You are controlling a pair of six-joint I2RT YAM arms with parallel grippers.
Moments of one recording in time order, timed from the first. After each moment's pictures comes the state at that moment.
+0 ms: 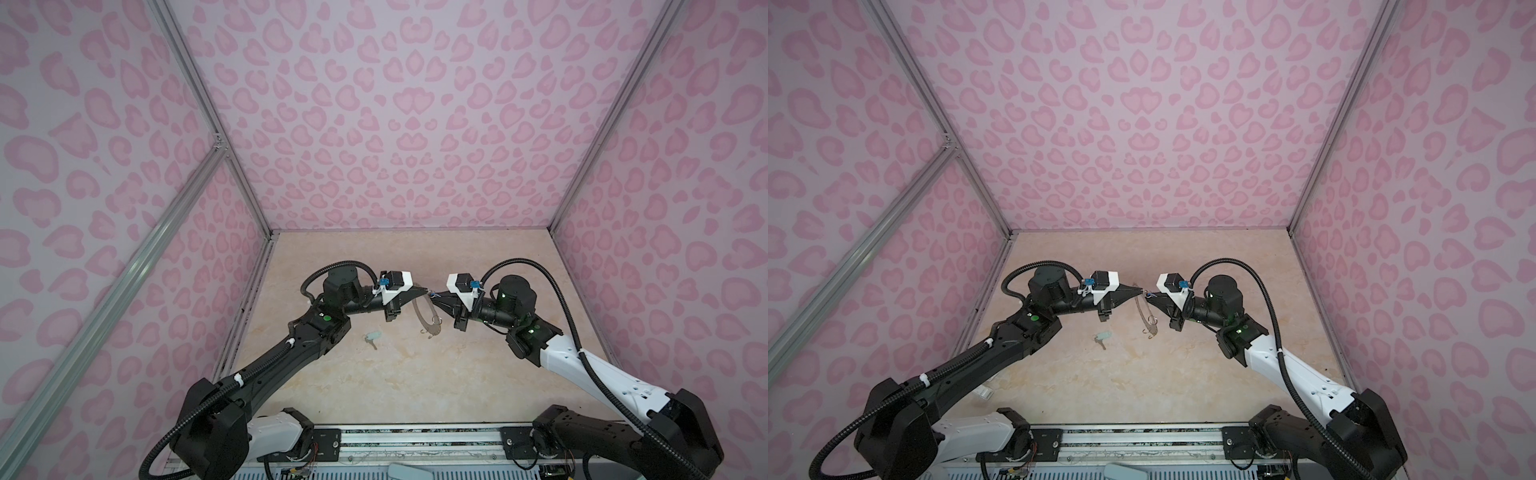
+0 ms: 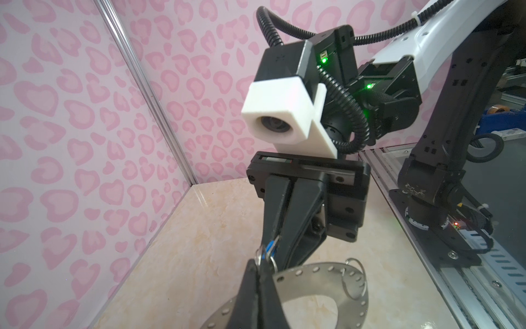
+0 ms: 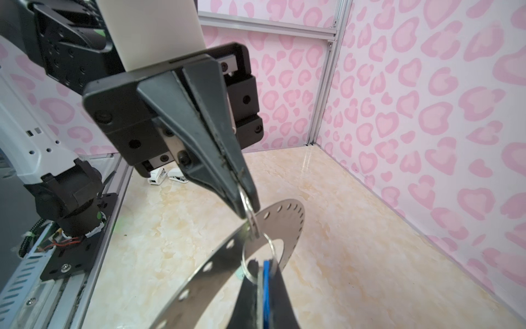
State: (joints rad) left arm -0.57 1.26 0.87 0.32 0.82 0.34; right arm 0.54 1.15 0.73 0.27 -0.65 -0.19
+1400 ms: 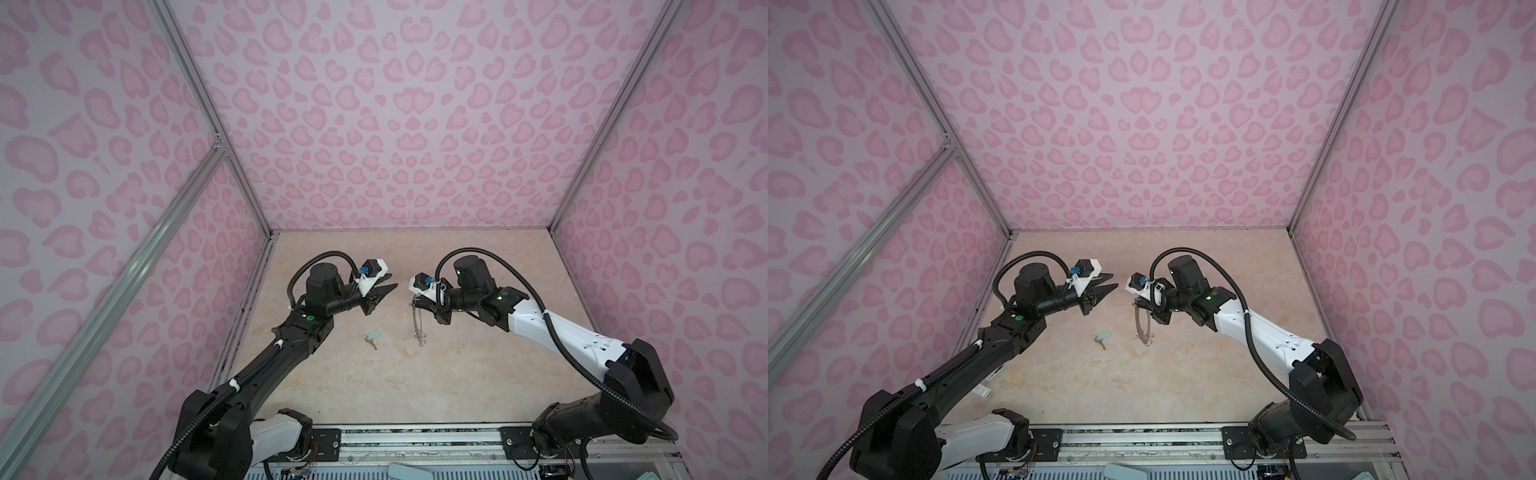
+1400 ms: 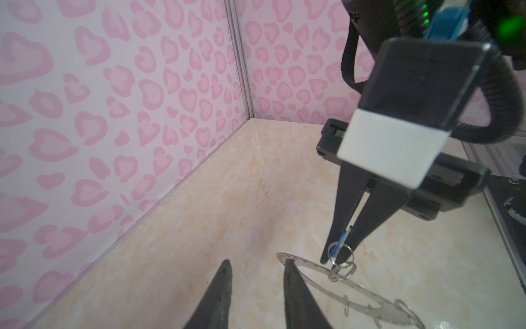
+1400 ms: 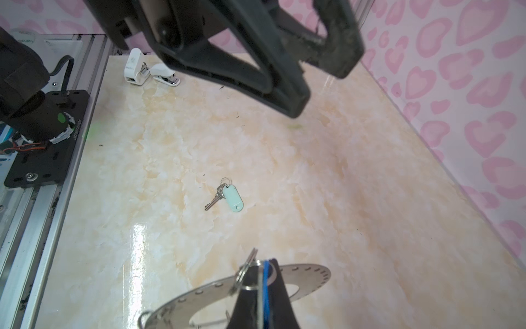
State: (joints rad) left arm -0.36 1.20 0.77 0.19 0.64 0.29; right arm 0.64 1.50 1.10 -0.26 -0.53 -0.51
